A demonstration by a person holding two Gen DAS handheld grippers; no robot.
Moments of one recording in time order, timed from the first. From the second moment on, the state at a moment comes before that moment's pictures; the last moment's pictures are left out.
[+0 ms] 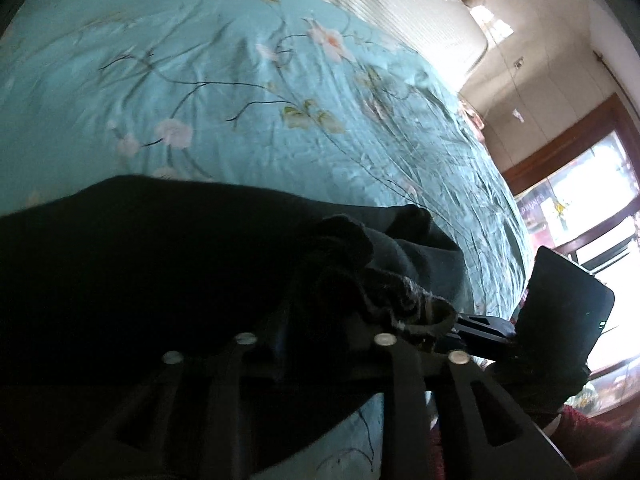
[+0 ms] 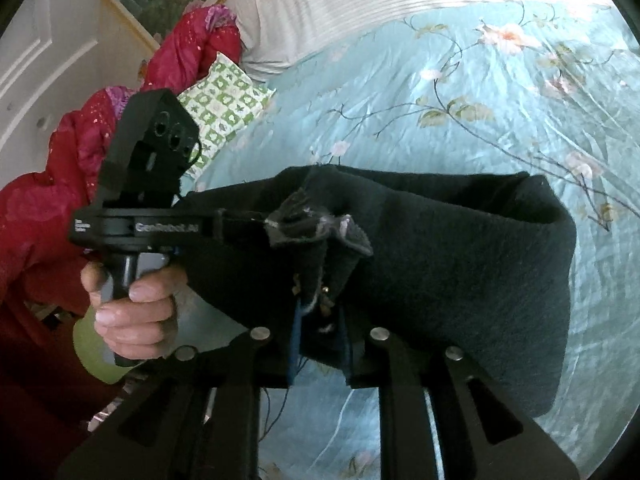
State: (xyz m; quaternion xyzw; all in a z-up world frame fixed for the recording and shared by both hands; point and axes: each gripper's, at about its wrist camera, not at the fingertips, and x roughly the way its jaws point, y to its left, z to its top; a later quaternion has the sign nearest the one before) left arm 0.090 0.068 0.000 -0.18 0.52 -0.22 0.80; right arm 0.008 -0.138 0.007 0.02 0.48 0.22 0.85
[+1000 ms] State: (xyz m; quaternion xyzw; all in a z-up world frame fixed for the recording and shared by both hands) left arm 0.046 0.066 0.003 -0.27 0.59 -0.12 0.76; right arm 0.045 -0.239 0.081 0.02 0.46 0.17 0.87
